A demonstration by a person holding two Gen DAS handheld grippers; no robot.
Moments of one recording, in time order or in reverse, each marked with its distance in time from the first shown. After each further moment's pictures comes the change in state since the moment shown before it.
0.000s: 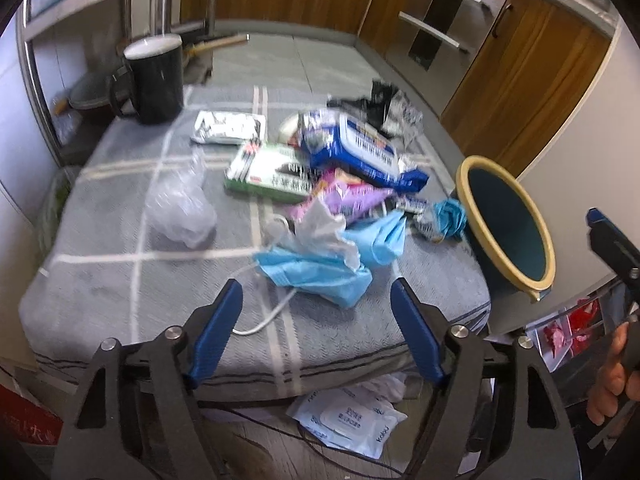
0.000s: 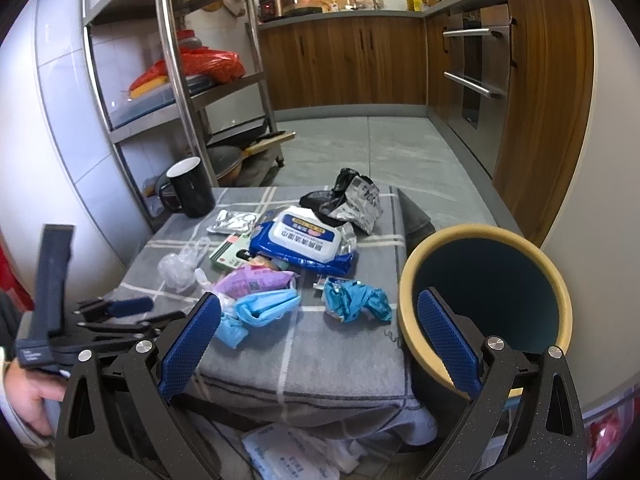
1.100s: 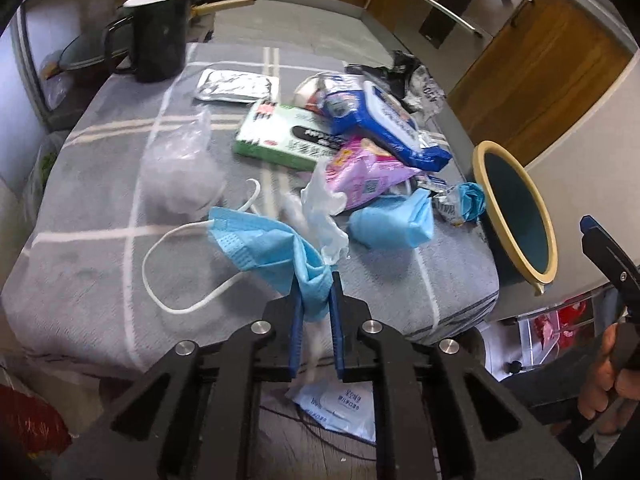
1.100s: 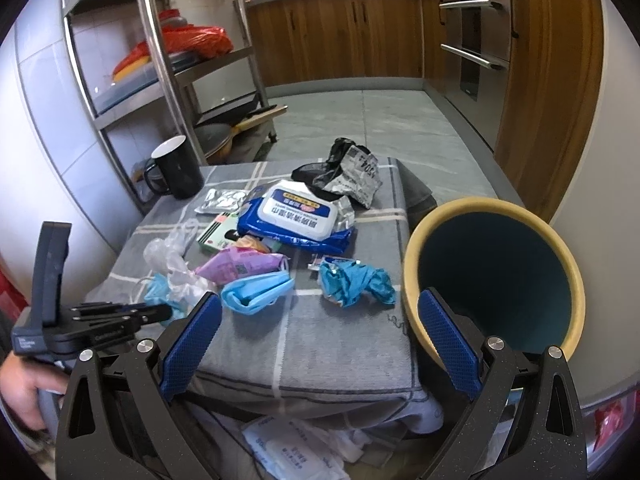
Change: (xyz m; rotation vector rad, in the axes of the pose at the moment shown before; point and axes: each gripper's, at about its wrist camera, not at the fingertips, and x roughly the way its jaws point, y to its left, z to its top) left arm 0.014 0.033 0.003 -0.060 0.112 -0.037; right arm 0.031 -0.002 -0.002 0.027 0.098 -0.005
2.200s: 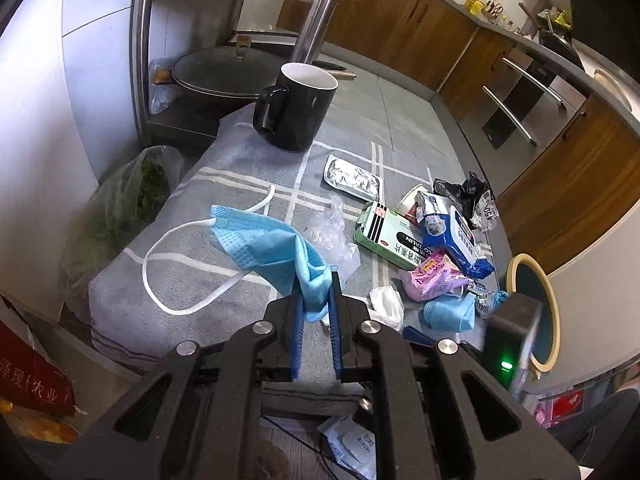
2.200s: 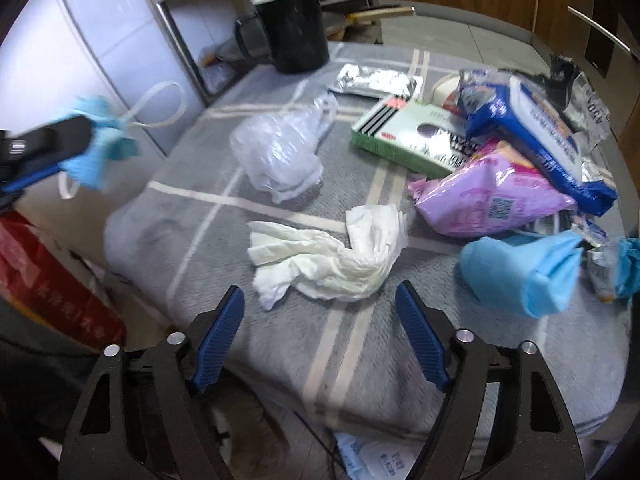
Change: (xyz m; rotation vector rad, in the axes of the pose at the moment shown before) left arm -0.085 0.078 0.011 -0.237 -0.239 0.114; right arm 0.156 0.166 -0.043 -0.174 0.310 0.187
